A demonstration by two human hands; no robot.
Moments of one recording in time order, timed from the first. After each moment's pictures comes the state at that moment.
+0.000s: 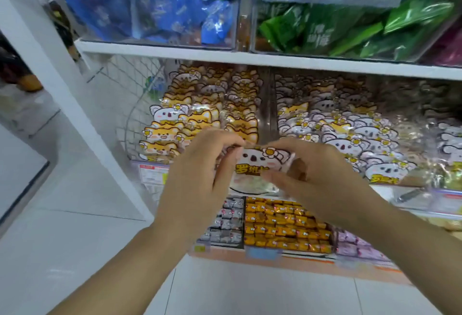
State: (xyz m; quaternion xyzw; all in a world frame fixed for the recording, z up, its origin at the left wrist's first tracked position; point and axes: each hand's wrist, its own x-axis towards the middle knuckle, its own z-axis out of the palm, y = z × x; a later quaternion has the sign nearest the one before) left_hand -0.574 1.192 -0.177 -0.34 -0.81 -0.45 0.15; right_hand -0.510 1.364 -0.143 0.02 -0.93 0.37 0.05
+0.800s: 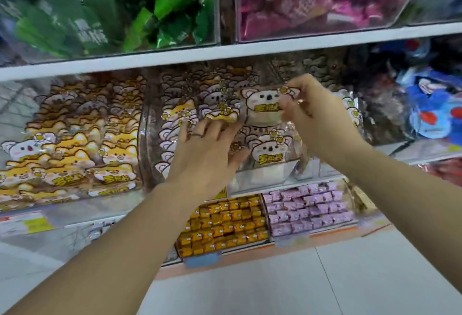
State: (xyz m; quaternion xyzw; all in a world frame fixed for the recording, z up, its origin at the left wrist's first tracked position) left_hand -0.568 1.385 -0.207 -0.44 -0.90 -0.01 0.03; right_hand -0.468 1.545 -0.159 -0.21 -0.89 0.33 0.23
